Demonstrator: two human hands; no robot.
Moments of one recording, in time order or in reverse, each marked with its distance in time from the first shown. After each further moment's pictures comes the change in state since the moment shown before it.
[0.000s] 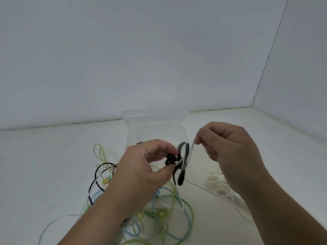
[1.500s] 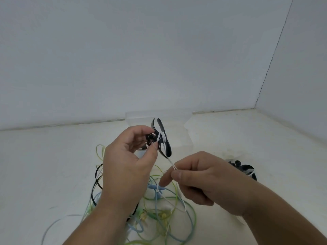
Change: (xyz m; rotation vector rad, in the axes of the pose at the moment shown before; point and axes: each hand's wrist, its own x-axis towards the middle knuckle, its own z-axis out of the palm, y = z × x) left_hand 0.004 -0.002 -0.001 -0.142 0.459 0.029; right_hand -0.010 0.002 0.013 0.082 -0.762 0.258
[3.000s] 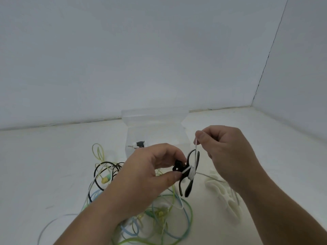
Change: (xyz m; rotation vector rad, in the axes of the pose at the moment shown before) left_hand -0.004 0.001 -0.001 0.064 -0.669 -0.057; right_hand 0.003 0.001 -0.020 -0.282 0.841 -0.096
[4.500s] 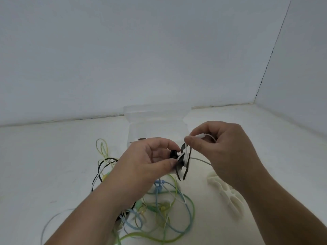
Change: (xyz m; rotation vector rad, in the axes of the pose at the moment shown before) left_hand 0.003 -0.002 -0.004 -0.348 0.047 -0.197; right_hand -0.007 -0.011 0.005 0.026 -0.040 -0.107
